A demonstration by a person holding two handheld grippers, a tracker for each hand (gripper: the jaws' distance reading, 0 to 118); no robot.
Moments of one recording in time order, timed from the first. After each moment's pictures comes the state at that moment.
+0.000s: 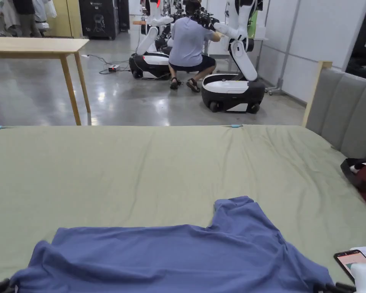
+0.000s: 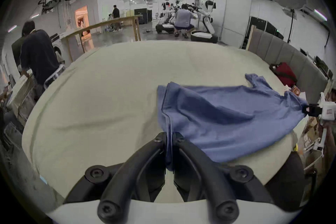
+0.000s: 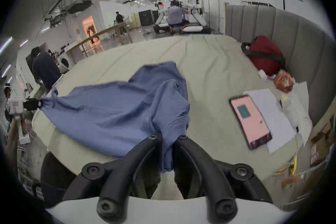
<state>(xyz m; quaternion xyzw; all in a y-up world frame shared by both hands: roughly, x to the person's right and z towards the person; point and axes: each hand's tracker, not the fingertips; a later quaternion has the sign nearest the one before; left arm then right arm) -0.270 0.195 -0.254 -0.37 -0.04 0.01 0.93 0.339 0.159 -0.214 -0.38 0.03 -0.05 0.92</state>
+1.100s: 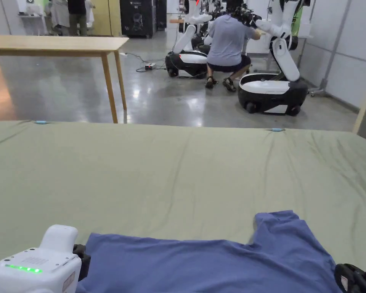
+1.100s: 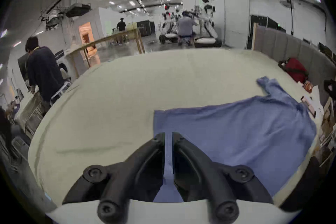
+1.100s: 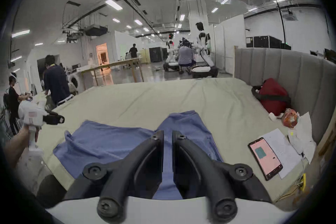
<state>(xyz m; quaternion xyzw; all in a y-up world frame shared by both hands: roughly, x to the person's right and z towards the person) -0.257 0.169 -0.381 -0.34 -0.01 -0.07 0.94 0.256 0.209 -0.246 -0.20 0.04 -0.02 0.98</state>
